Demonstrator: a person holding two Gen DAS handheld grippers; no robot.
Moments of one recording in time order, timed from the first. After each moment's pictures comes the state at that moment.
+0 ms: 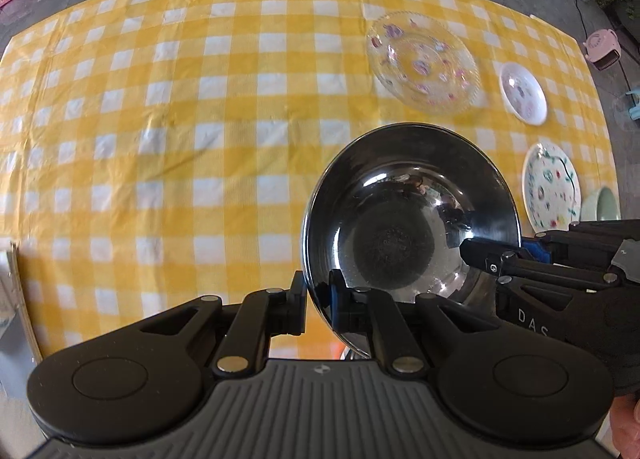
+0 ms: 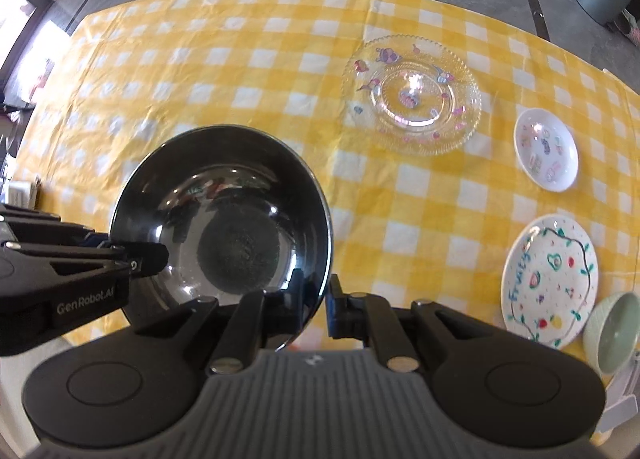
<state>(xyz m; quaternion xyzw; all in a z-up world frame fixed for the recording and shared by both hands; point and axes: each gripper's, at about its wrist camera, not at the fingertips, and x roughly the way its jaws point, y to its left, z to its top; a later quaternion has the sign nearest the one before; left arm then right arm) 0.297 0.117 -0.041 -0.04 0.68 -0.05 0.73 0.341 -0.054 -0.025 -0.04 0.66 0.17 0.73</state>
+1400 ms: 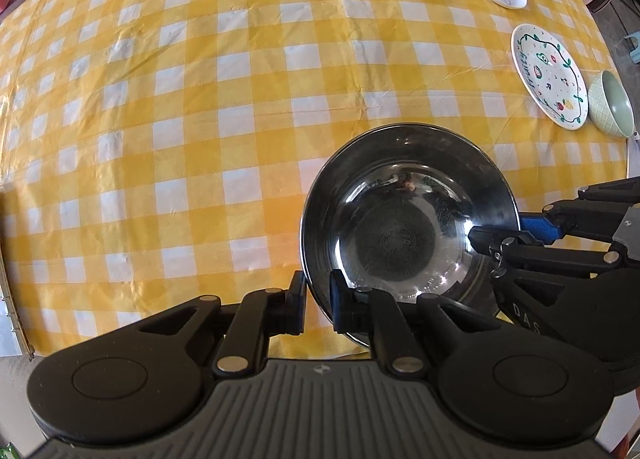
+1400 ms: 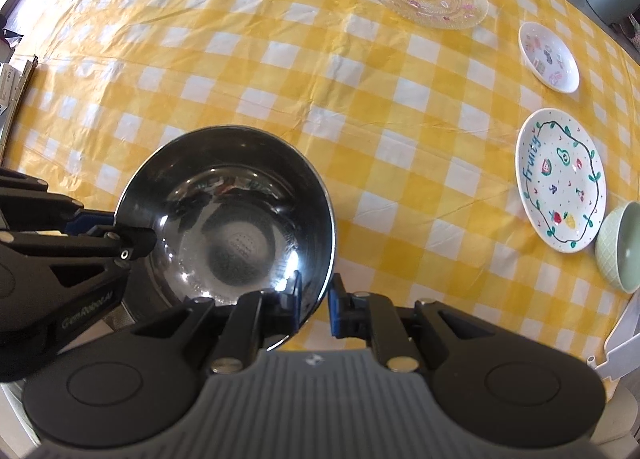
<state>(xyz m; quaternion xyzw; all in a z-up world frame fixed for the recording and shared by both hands) 0.200 0.083 -0.084 0.01 0.70 -0.06 0.71 0.236 -0.068 -0.062 -0.10 0.68 0.17 0.71</state>
